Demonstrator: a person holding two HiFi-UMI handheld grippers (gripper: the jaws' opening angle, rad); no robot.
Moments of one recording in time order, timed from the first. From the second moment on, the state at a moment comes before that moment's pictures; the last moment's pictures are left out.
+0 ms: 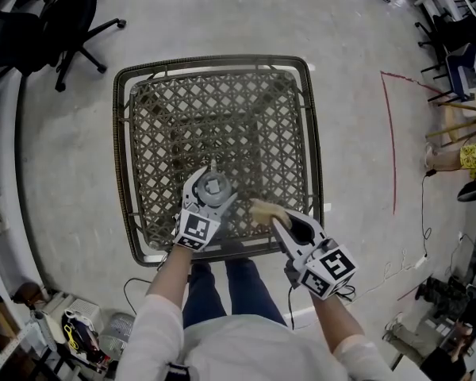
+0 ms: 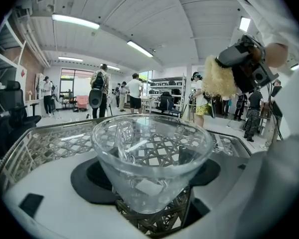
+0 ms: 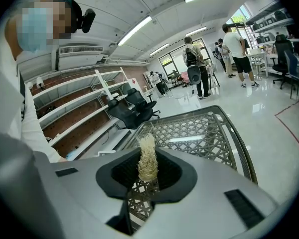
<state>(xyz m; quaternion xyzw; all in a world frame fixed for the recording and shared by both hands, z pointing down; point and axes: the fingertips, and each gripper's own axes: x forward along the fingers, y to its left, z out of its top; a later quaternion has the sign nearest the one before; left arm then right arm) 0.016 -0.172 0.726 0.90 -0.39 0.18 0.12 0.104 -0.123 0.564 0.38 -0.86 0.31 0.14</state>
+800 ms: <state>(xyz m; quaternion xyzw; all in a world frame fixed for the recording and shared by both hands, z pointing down) -0.002 -0.156 0.691 0.90 -0.39 0.16 0.10 0.088 -0.113 0.550 0.37 -0.87 0.30 0.12</state>
